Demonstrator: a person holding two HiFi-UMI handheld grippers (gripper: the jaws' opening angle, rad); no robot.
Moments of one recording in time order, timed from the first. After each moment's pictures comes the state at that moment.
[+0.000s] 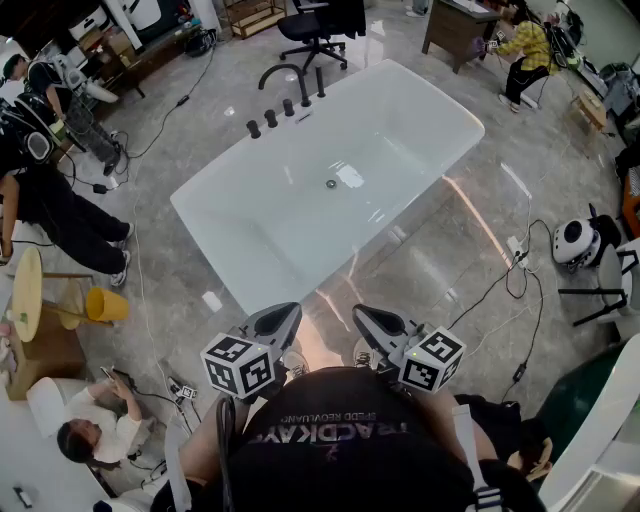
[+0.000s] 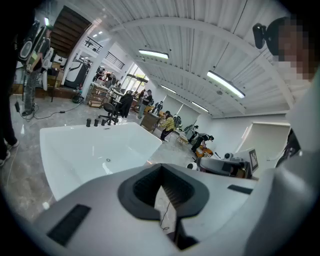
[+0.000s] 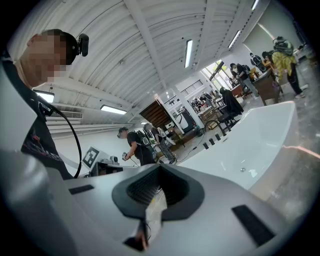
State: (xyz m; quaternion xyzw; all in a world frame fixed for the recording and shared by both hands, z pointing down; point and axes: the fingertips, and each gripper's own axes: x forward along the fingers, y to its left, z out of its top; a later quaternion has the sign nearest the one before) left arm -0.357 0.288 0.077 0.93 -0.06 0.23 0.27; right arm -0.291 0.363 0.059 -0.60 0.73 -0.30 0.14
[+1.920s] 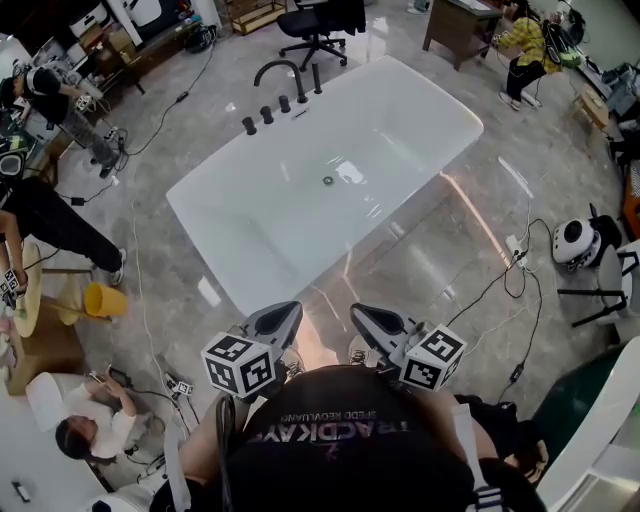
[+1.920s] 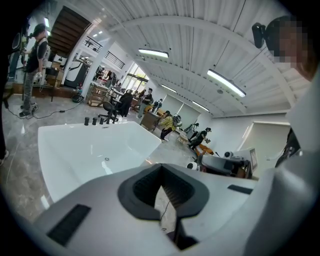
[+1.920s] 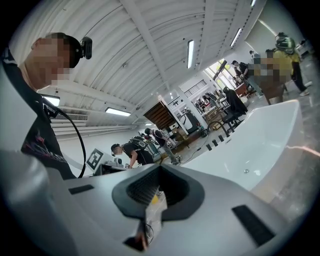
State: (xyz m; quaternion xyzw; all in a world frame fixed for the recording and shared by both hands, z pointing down) left arm -0.342 0.300 0.081 0.93 -0.06 0.23 0.27; right arm -0.281 0.370 0.054 -0.58 0.75 -0.28 0.15
